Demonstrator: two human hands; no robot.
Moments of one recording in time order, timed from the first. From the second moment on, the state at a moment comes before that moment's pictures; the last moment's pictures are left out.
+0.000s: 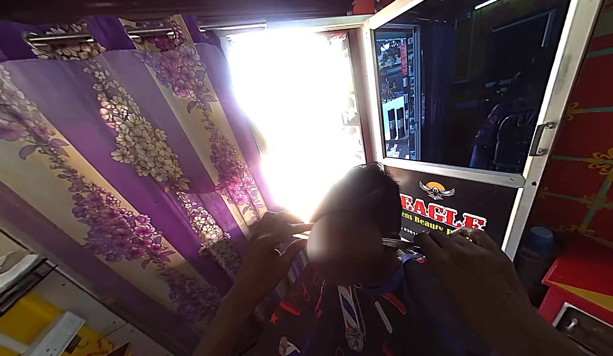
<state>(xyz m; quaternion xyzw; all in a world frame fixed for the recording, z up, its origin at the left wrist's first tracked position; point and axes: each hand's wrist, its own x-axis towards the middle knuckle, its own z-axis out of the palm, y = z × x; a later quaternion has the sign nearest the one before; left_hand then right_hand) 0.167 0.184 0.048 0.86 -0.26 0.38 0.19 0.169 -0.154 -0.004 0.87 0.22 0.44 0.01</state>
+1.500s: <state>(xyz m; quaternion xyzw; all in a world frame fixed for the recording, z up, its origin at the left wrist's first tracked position) 0.146 0.174 0.062 0.83 -0.21 0.47 0.20 0.167 -0.156 0.027 0.88 0.18 0.41 -0.16</state>
